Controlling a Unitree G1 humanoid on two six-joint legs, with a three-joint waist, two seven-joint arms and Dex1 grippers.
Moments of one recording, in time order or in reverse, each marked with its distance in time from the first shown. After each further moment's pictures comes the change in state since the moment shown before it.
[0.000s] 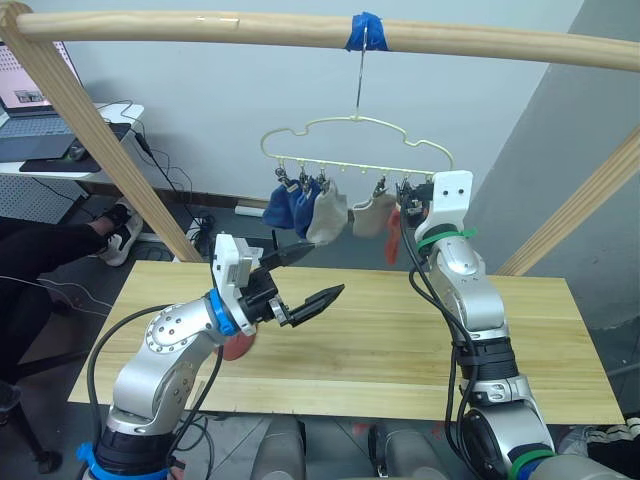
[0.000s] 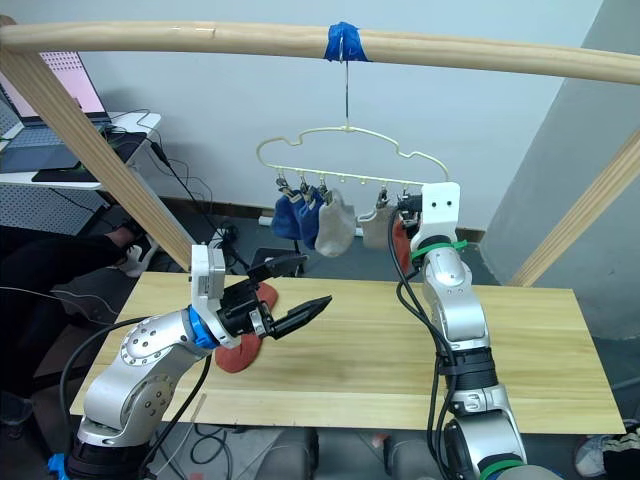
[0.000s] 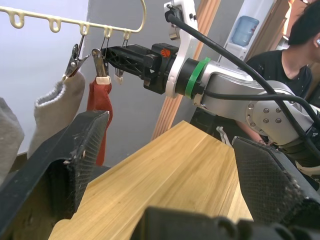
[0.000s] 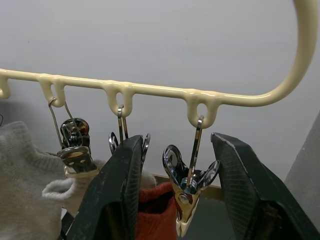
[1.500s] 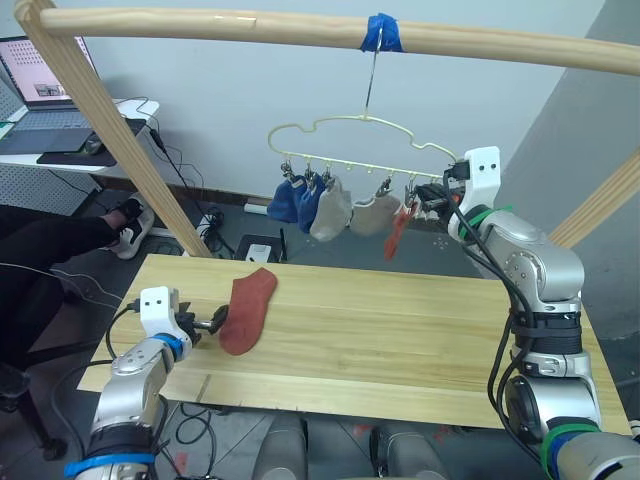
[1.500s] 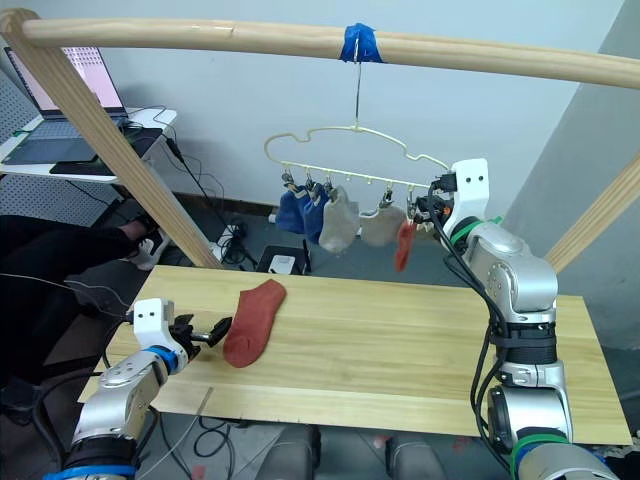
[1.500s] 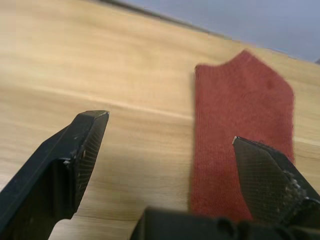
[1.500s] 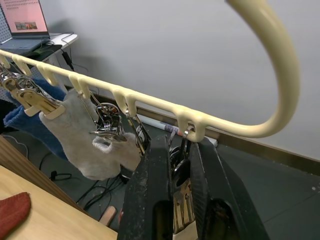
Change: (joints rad) left arm -0.040 -0.028 0.223 0.827 0.303 -0.029 0.385; right arm -0.127 -0.258 -0.116 -0.084 0.322 0.507 0.325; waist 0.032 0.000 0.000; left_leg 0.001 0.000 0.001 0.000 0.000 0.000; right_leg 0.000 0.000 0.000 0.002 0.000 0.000
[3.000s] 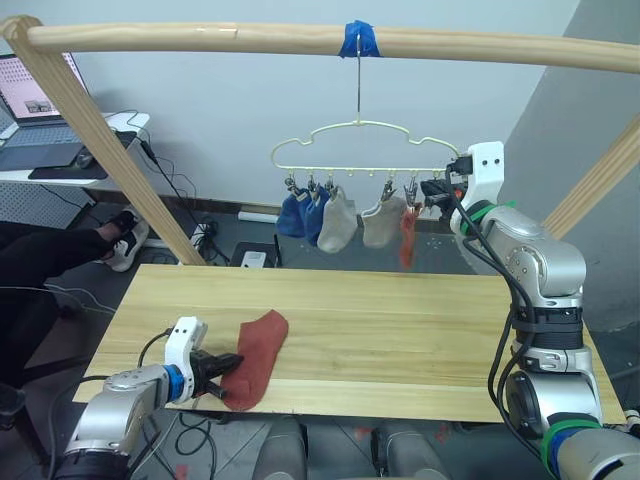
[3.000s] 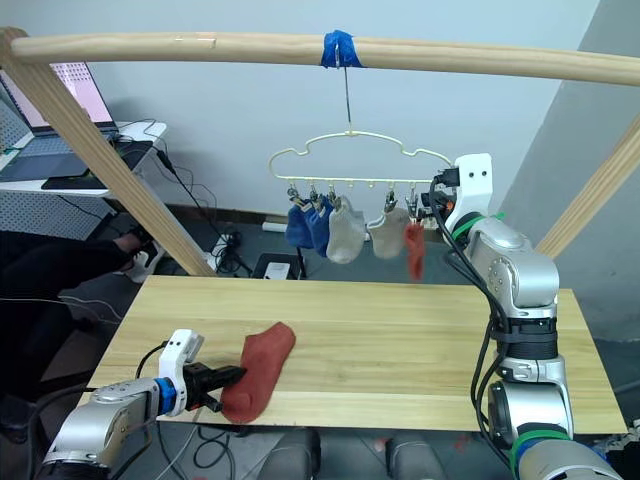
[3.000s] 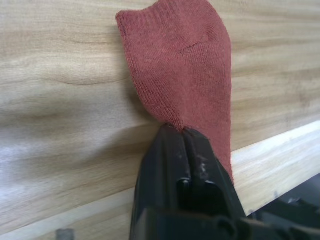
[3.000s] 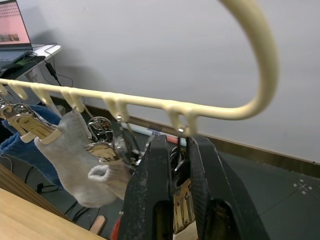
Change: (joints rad) left arm 0.186 0.170 -0.155 -0.270 -0.041 0.259 -0.413; right arm -0.017 -0.005 -0.003 0.018 -0.001 -0.003 -0.035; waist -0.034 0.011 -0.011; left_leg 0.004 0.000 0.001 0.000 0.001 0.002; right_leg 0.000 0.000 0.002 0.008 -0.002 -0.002
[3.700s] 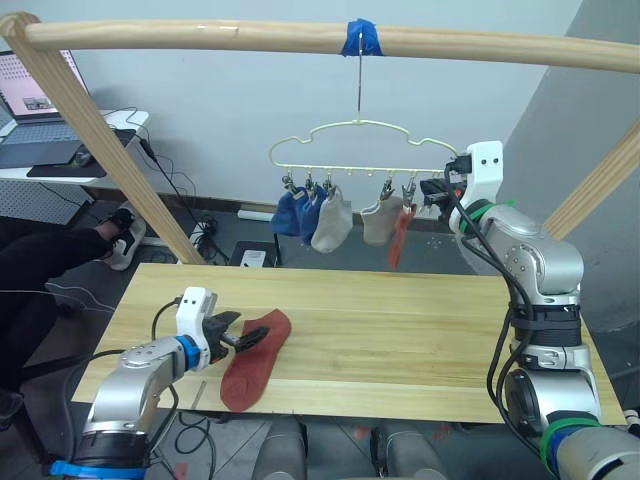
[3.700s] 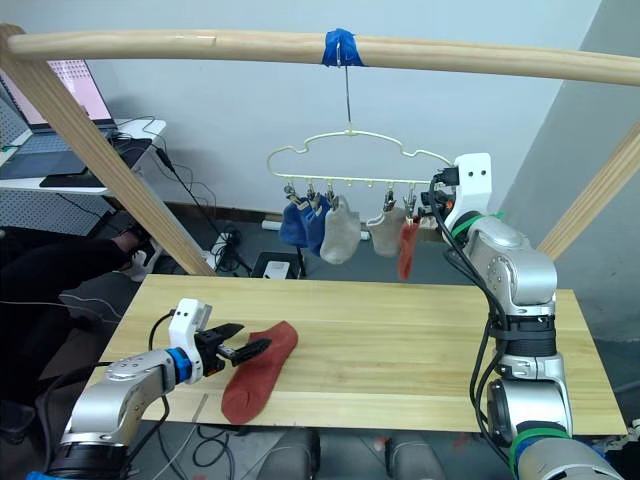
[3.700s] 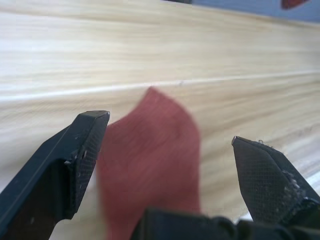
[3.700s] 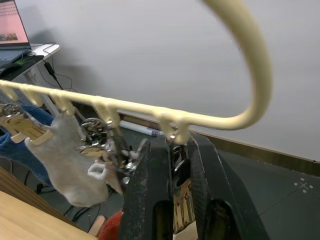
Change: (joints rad) left arm -0.121 -0.118 0.013 -0.054 -0.004 -0.016 0.119; right arm -0.016 0.001 0.000 0.036 -0.002 -0.019 -0.002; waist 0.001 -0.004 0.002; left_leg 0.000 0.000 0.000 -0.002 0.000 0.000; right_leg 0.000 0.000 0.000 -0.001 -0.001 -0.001
